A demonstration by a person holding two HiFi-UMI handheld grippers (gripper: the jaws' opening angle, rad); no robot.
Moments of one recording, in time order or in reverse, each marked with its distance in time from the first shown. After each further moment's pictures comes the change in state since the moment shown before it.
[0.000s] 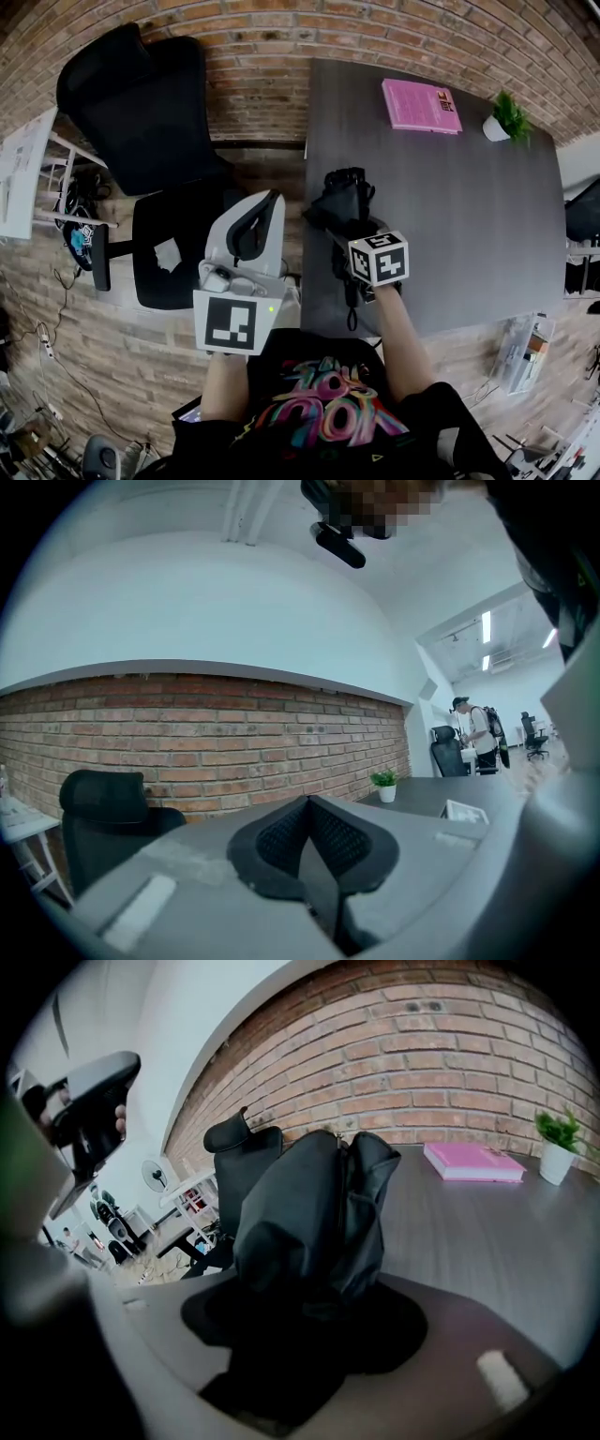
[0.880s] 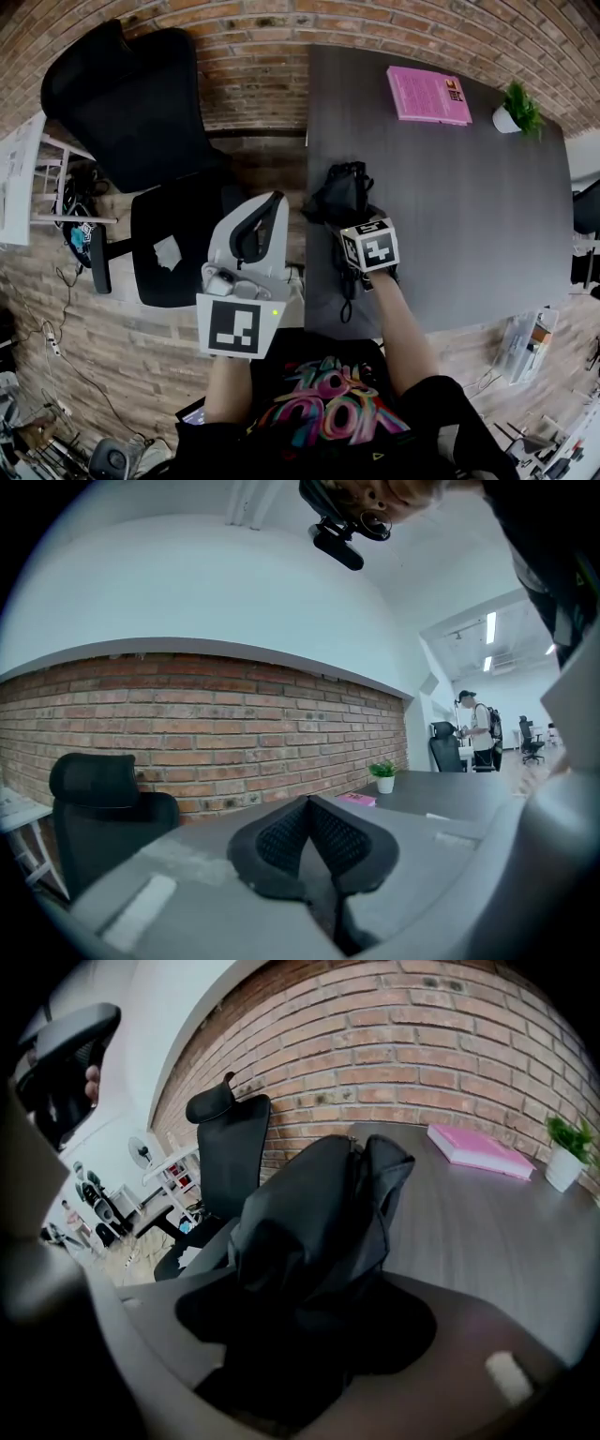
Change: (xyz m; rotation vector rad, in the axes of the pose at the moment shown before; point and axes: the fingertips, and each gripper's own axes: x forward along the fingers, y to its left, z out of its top) left arm 0.024 0.001 -0.025 -0.022 0.067 -0.024; right arm 0.045 -0.029 -0.019 -0.041 0.131 -0.076
